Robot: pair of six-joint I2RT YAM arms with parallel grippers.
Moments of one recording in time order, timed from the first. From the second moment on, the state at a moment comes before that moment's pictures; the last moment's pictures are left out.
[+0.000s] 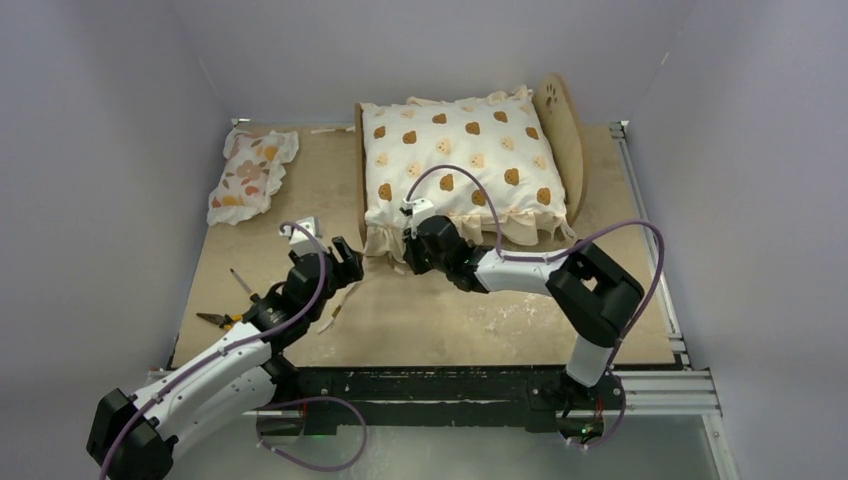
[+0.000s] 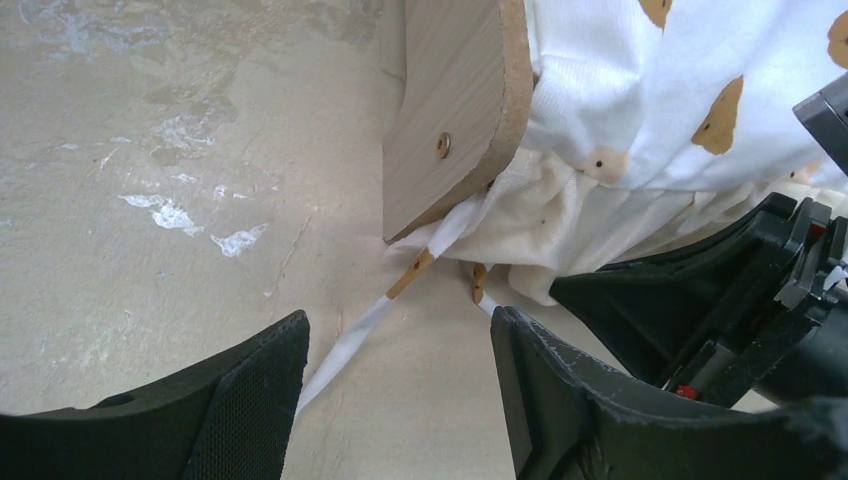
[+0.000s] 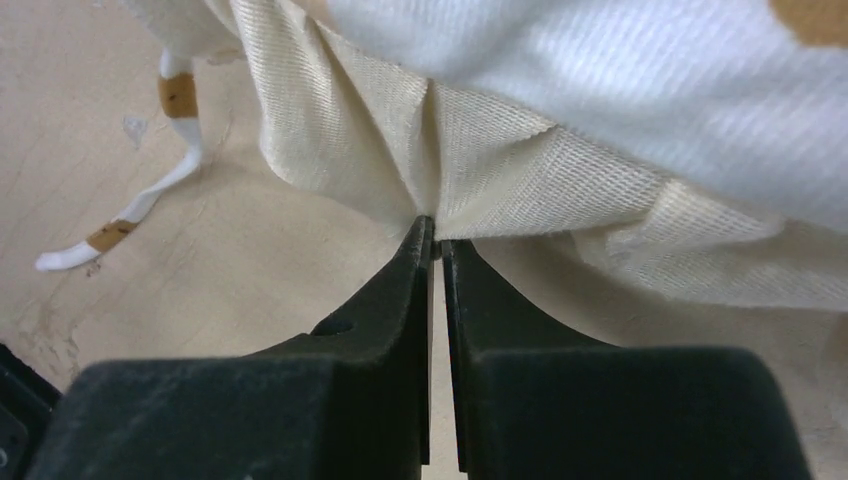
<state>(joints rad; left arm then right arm) -0.66 0.75 0.41 -0.12 -0.51 -0.67 0.88 1.76 0.96 0.24 0.12 0.34</state>
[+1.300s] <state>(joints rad) -0.66 1.00 0.65 -0.08 -0.39 -0.57 0.07 1.52 1.33 -0.21 0.29 0.20</state>
